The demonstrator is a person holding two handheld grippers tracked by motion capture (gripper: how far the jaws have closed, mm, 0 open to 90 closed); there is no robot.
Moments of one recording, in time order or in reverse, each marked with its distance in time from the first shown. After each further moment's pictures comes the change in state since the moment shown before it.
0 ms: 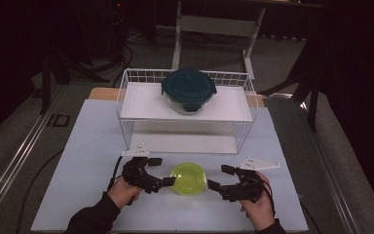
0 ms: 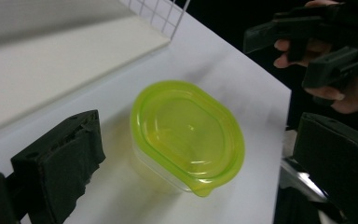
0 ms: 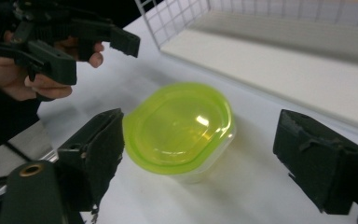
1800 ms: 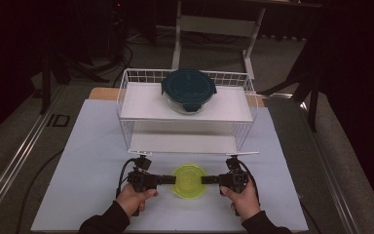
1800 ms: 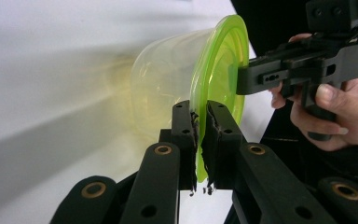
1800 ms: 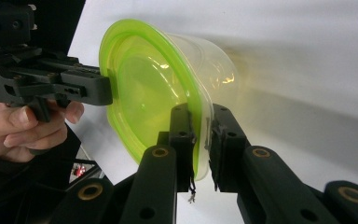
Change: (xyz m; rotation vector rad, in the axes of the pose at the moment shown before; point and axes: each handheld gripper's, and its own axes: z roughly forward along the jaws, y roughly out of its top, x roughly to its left) left arm 0.008 -0.019 0.019 0.089 -0.033 -0.440; right arm -0.029 -0.001 0.049 0.297 0.066 0.505
